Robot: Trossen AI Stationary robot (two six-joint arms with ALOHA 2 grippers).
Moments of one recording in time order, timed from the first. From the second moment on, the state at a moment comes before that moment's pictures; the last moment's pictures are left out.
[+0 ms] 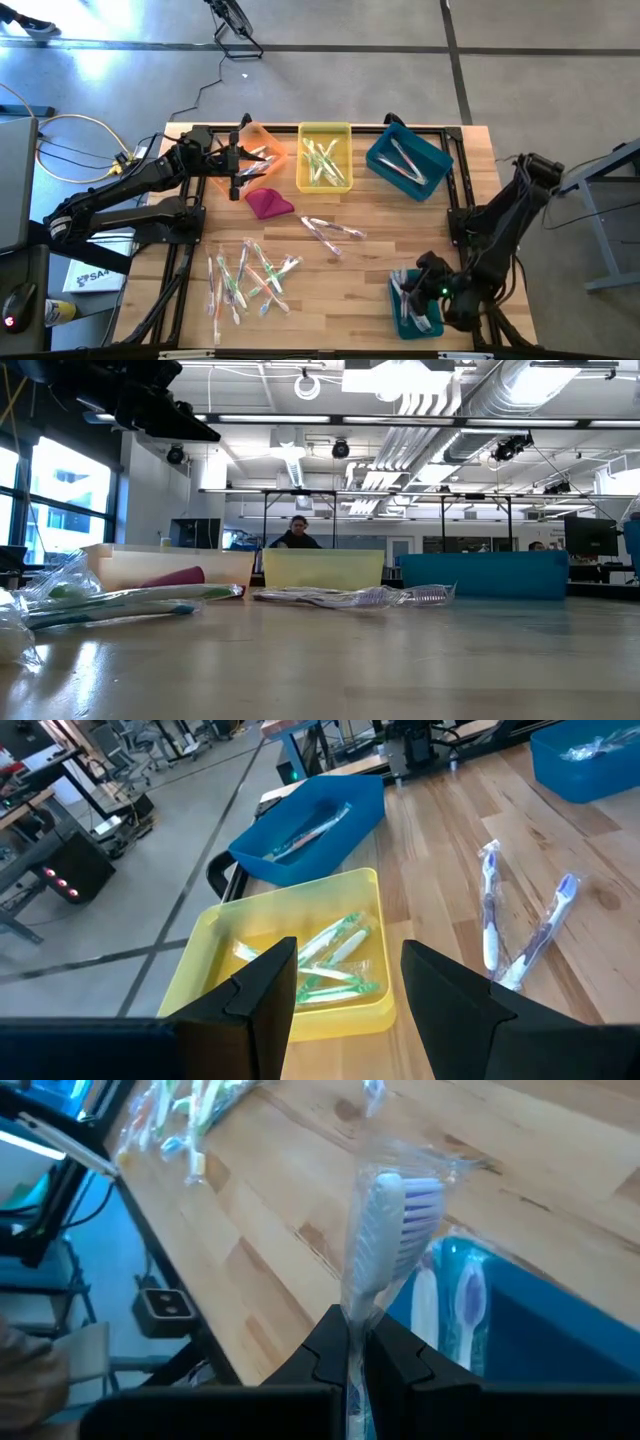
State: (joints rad) left arm 0.57 0.69 0.59 -0.18 0.35 0.52; right arm 1.00 1.37 0.89 -0.61 0.66 1.83
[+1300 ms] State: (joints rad) left arm 0.57 0.69 0.59 -0.16 0.35 0.55; right arm 0.97 1.27 0.89 -0.70 0.60 1.68
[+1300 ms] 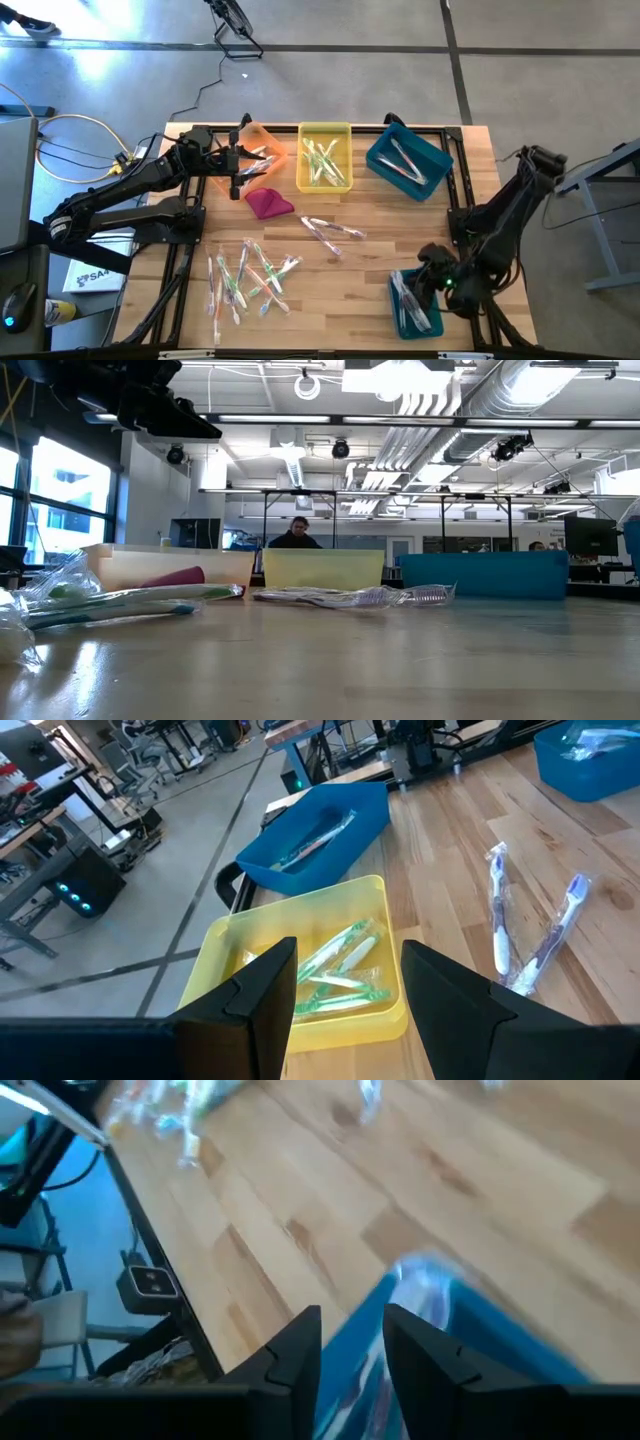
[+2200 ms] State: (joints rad) left arm 0.57 0.69 0.59 -0.17 0.35 0.55; right arm 0.42 1.21 0.89 -0.42 0.28 0.60
